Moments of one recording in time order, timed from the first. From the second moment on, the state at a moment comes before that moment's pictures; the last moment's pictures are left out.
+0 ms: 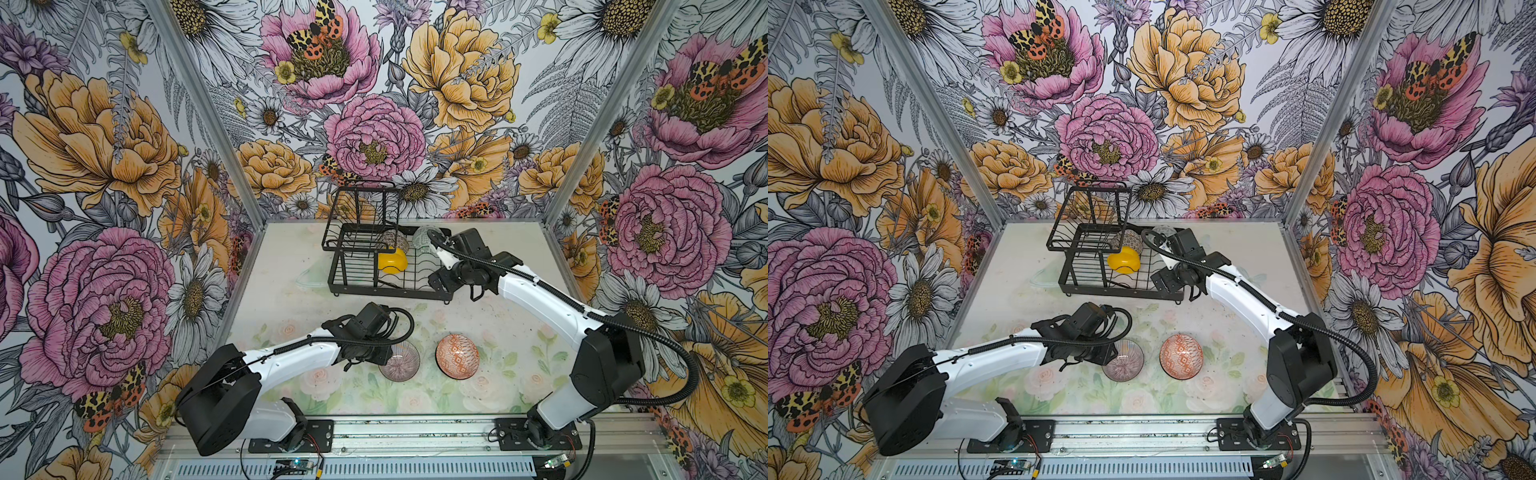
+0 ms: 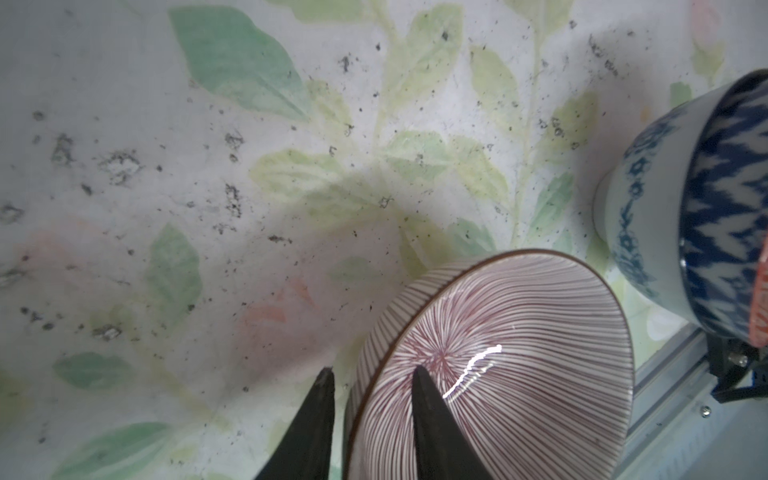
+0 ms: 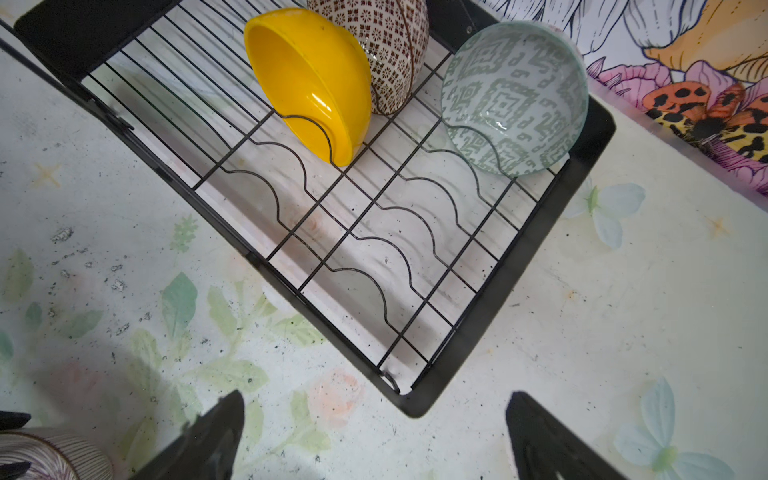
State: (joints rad) left arm -0.80 1.34 0.69 -0.44 0.13 -0.50; right arm 0.50 1.60 1.33 -0.65 -0.02 -0.13
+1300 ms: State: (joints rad) left arm -0.79 1.28 0.75 -0.49 0.12 -0.45; right arm 0.47 1.56 1.31 -0.65 -0.05 -0.10
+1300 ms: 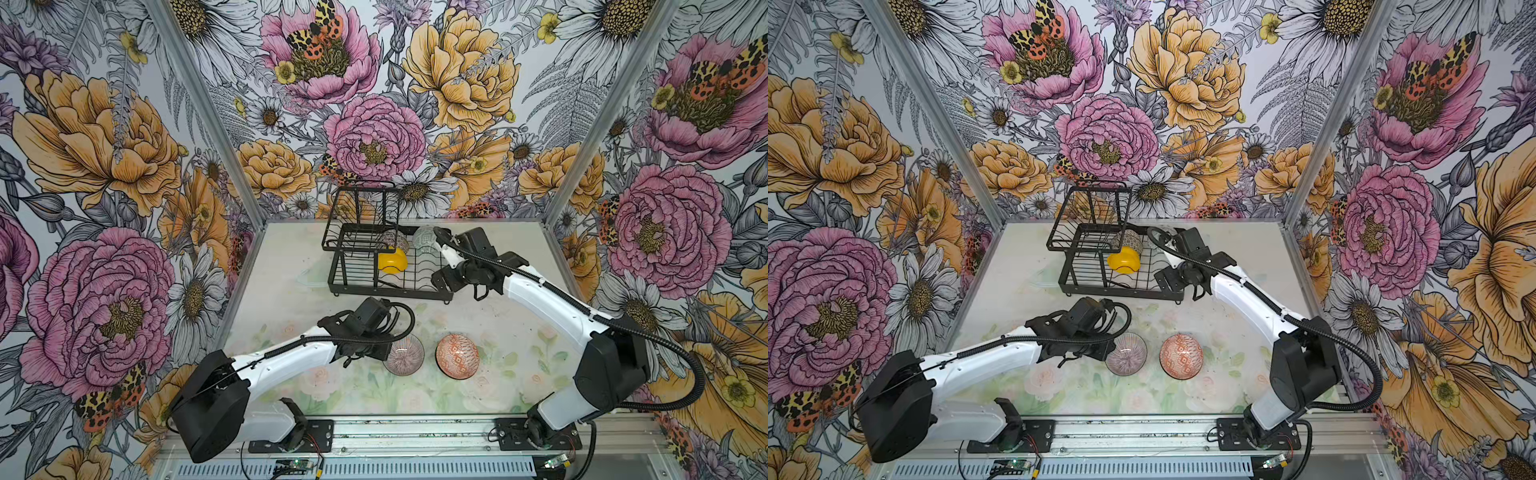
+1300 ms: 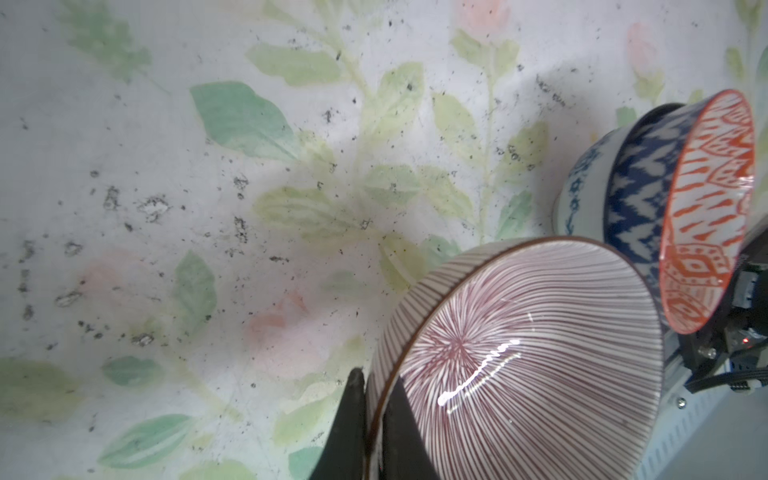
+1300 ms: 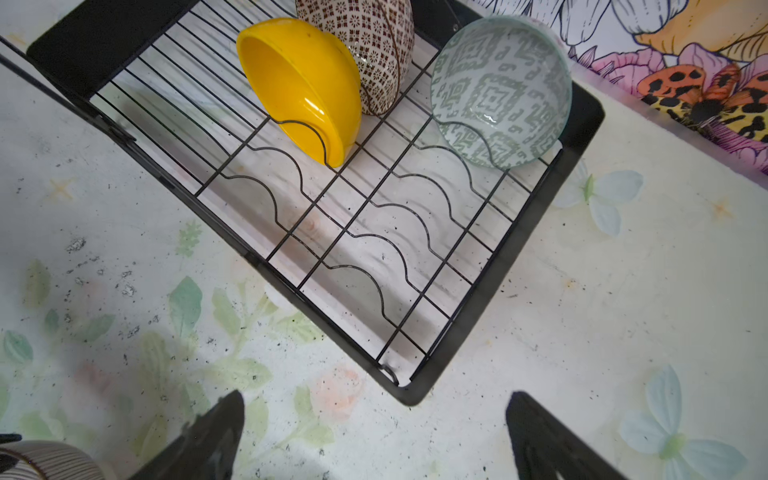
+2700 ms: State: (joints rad) left arm -0.85 1.31 1.14 -0.31 -0.40 -0.33; right arm 0.62 1.33 1.28 -0.57 -0.06 0.32
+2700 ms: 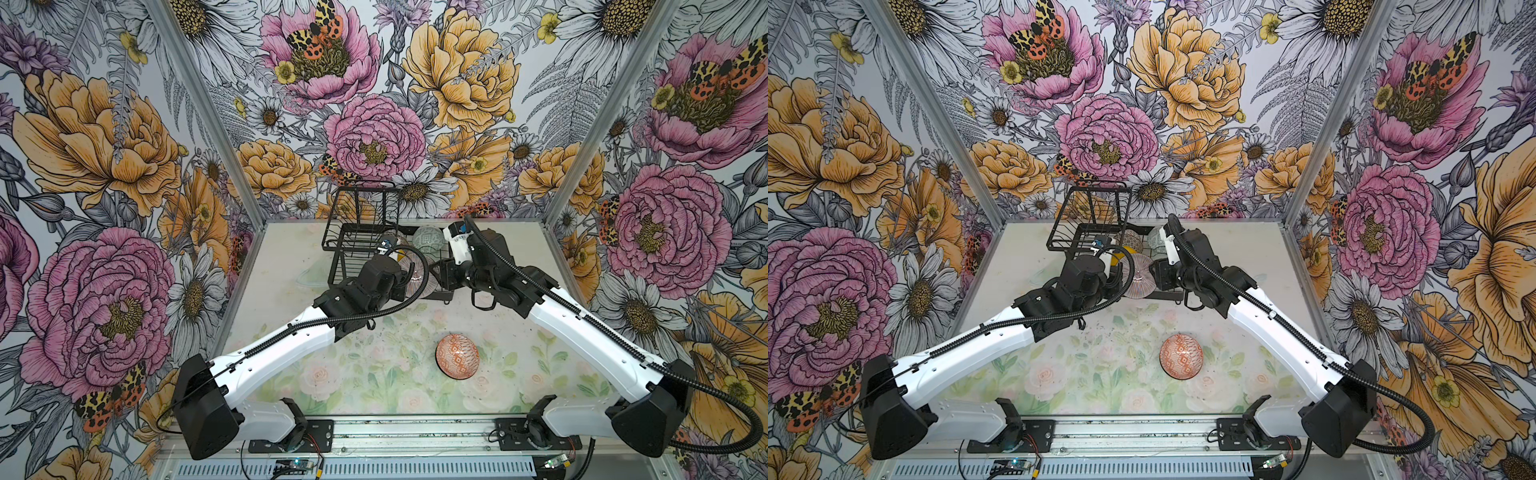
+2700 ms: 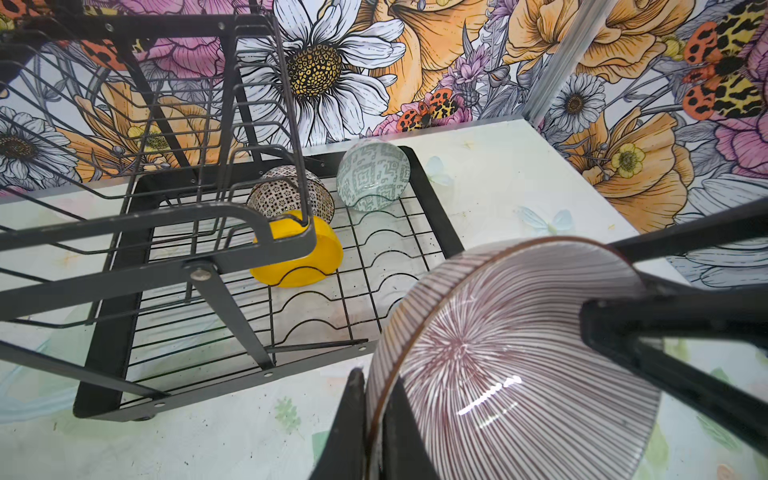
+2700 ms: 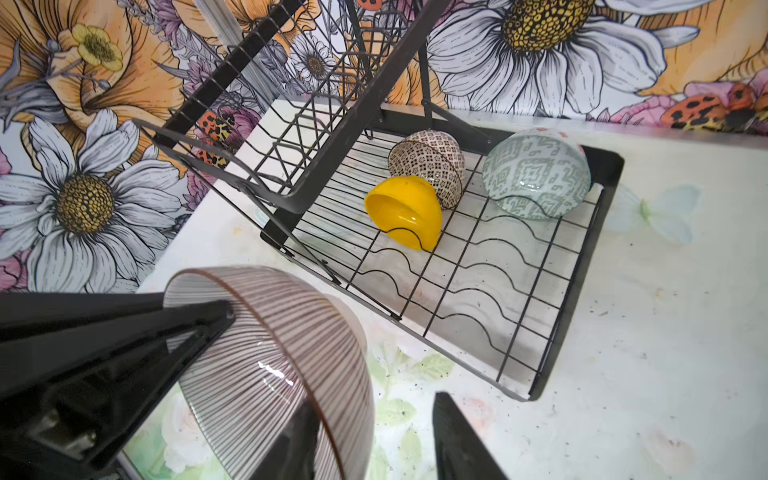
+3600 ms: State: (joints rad) left arm -0.74 1.35 1.25 -0.42 -0.20 -0.23; right arm 0.60 1.37 1.23 -0.54 0.13 0.15
